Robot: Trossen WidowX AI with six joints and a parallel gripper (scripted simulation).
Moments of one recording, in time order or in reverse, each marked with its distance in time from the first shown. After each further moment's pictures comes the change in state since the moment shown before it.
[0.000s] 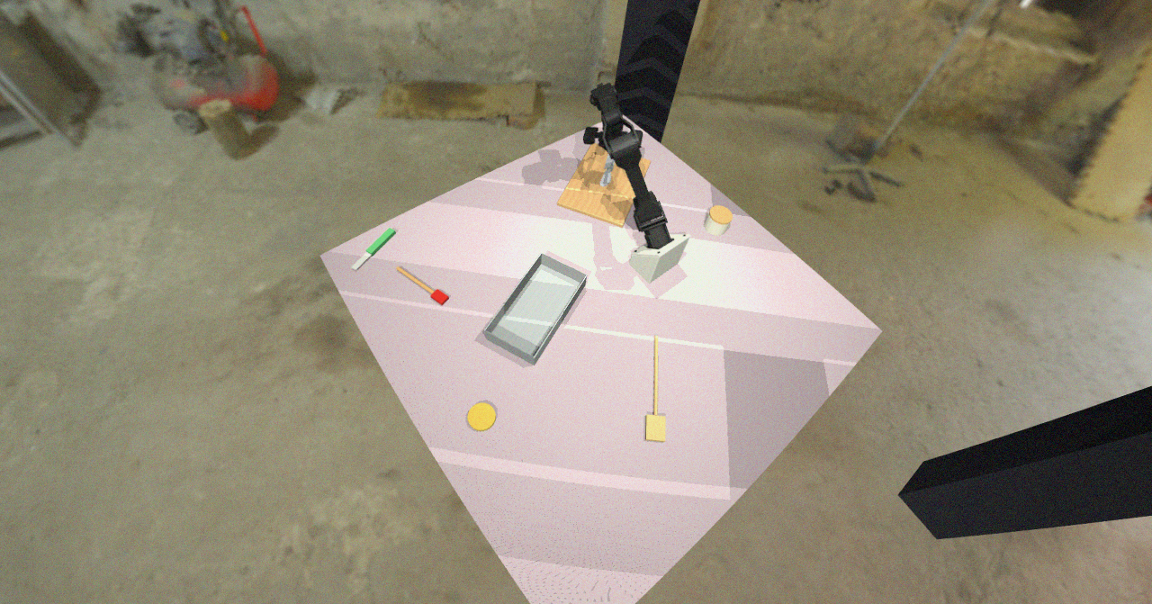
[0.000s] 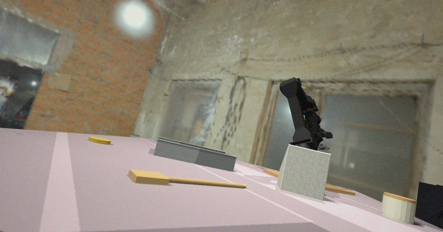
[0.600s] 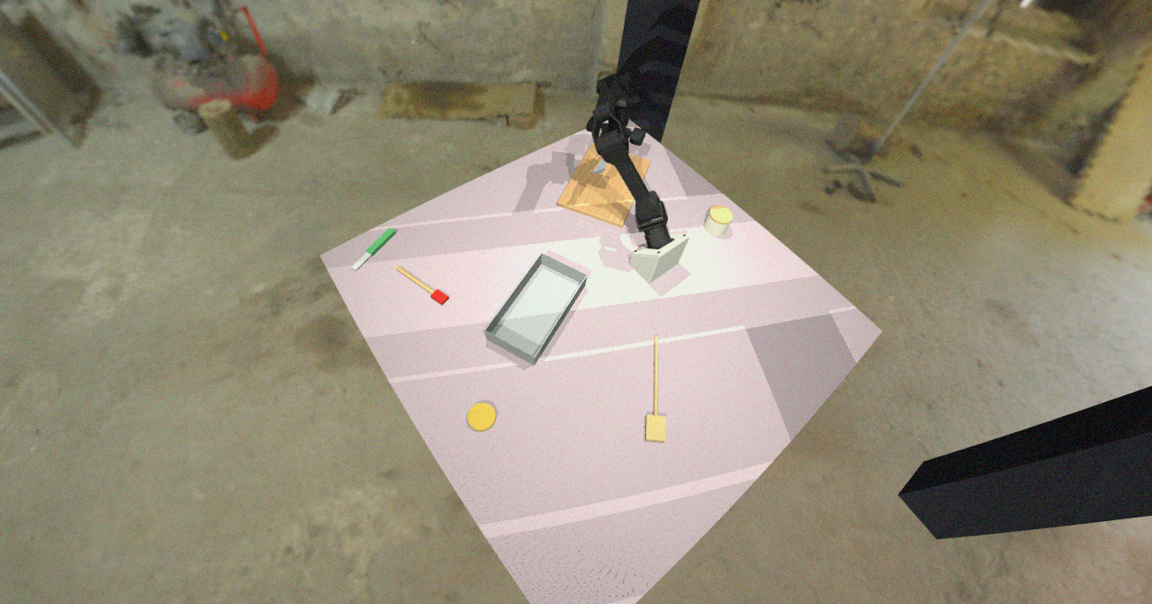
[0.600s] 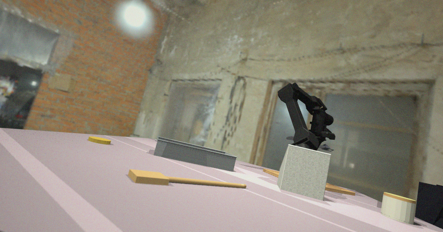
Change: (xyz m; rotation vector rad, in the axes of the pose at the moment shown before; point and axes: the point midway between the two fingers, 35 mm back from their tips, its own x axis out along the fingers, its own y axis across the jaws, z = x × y) arm -0.009 0.002 0.014 0.131 0.141 0.153
